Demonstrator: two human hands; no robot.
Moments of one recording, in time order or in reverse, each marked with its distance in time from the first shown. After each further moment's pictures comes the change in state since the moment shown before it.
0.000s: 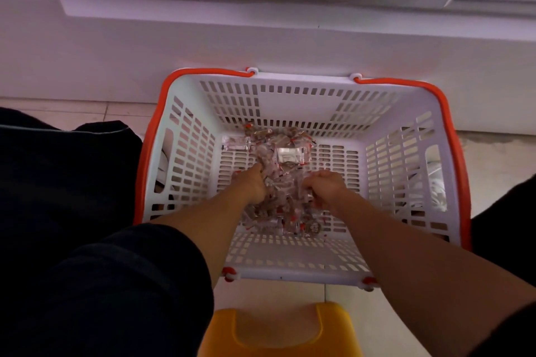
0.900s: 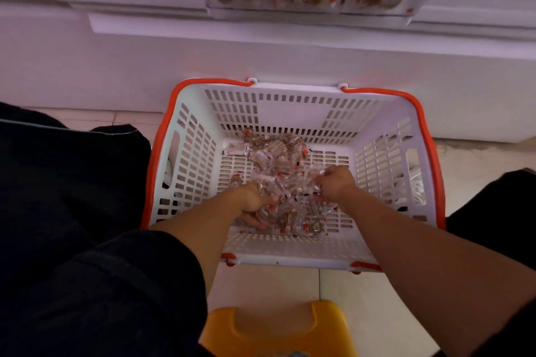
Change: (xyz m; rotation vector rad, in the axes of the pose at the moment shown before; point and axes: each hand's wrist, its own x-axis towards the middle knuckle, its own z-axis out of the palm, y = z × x) left_hand -0.057 -0.001 -0.003 -0.525 -0.283 -0.077; right_hand -0.018 -0.011 -0.025 -0.092 0.126 -0.164
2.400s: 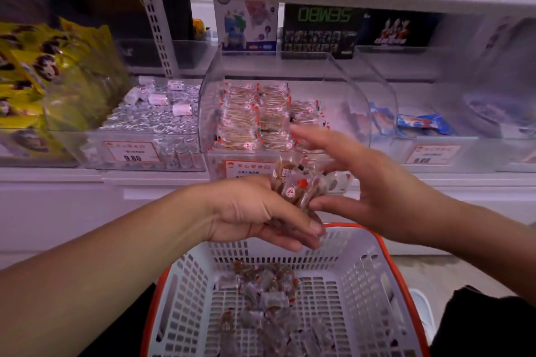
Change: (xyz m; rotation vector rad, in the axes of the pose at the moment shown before) left_hand -0.296 0.202 -0.043 0.083 -0.335 0.703; right_hand -0.252 -0.247 -0.143 -0.680 -0.040 -1.521
